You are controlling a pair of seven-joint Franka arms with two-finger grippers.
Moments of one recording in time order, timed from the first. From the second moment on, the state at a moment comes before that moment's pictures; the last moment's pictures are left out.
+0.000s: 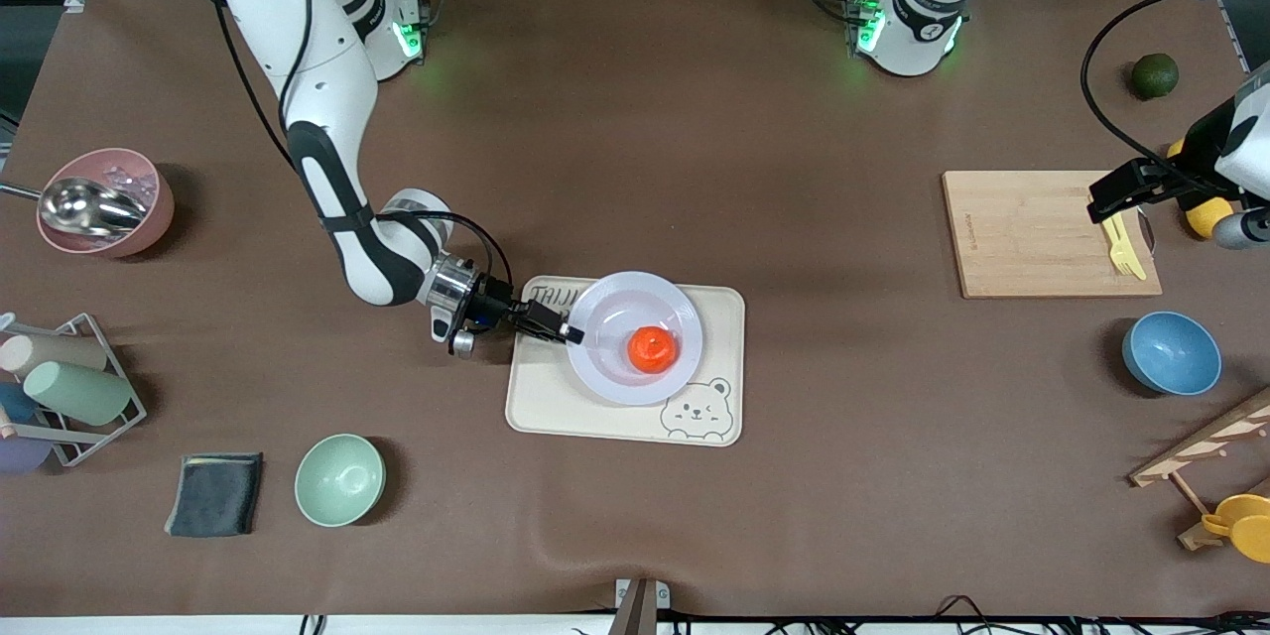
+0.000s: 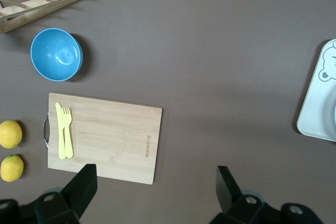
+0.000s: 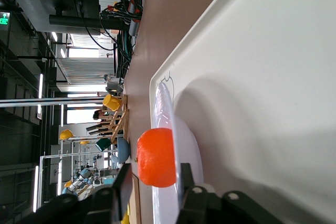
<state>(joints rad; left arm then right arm) -0.05 0.05 0.02 -1.55 0.04 1.59 -0.16 0.40 0.72 0.01 -1.90 2.14 2.20 -1.16</state>
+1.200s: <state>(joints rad) -0.05 0.04 0.03 -1.55 0.04 1.59 -0.16 0.32 0.67 -0.01 -1.85 1.66 2.23 -0.77</state>
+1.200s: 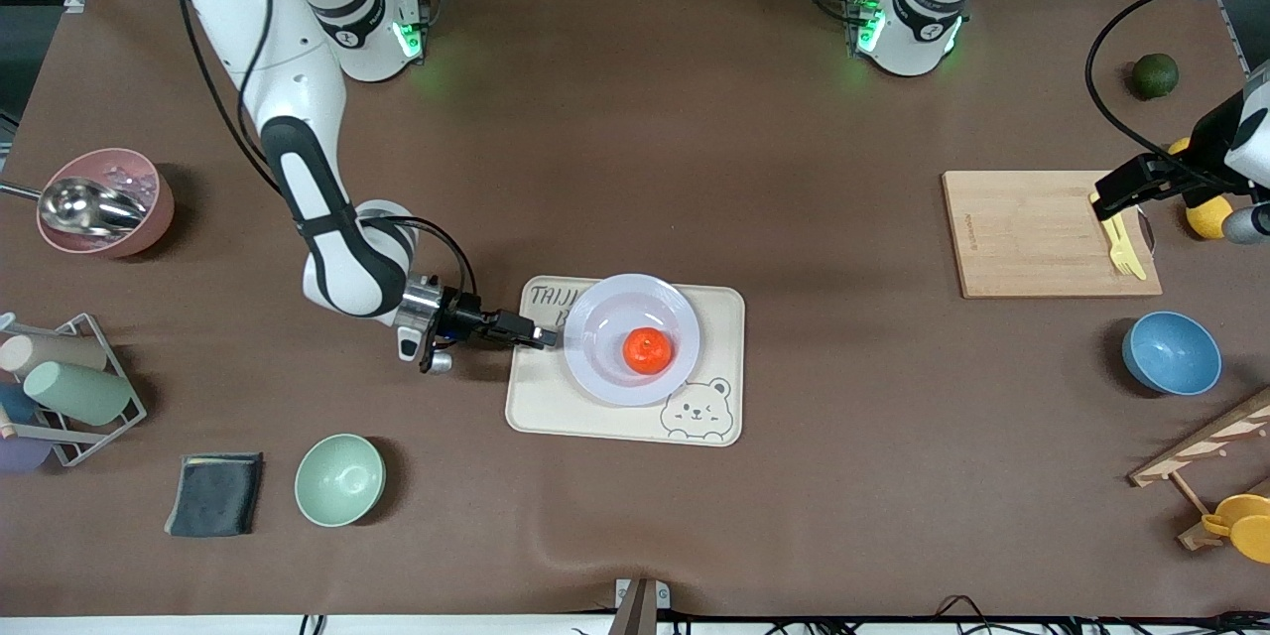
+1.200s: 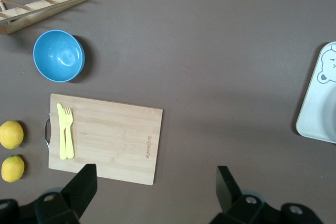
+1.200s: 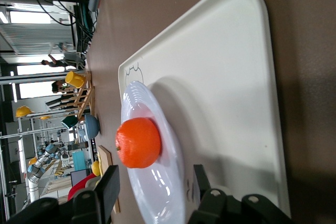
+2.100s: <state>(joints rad) -0.06 0.04 0.00 -1.55 0.04 1.59 -0.16 0.08 0.50 -0.03 -1.72 0.88 1.89 -0.27</state>
